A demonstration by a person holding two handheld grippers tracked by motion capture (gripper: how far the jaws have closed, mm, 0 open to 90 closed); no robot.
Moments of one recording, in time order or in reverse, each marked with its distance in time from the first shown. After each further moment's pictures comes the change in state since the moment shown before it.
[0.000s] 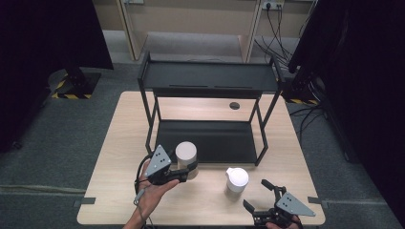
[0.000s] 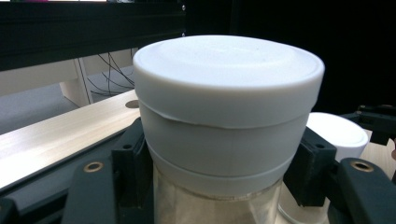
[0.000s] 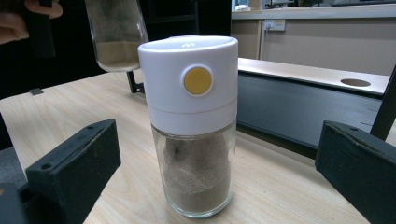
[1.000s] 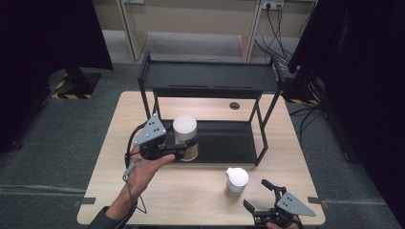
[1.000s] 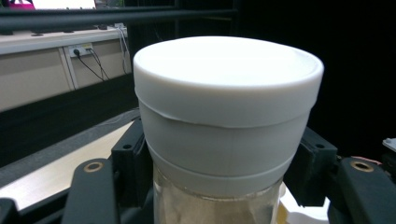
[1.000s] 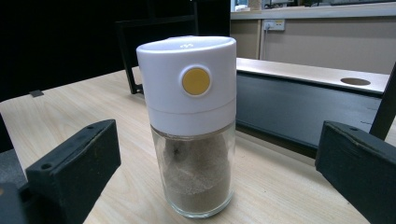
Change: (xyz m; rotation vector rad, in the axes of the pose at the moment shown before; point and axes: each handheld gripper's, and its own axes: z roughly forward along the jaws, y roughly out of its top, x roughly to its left) left arm 0.022 0.102 -0.008 0.001 -0.040 0.028; right arm 0.000 0.000 0.000 -0.001 -0.001 0.009
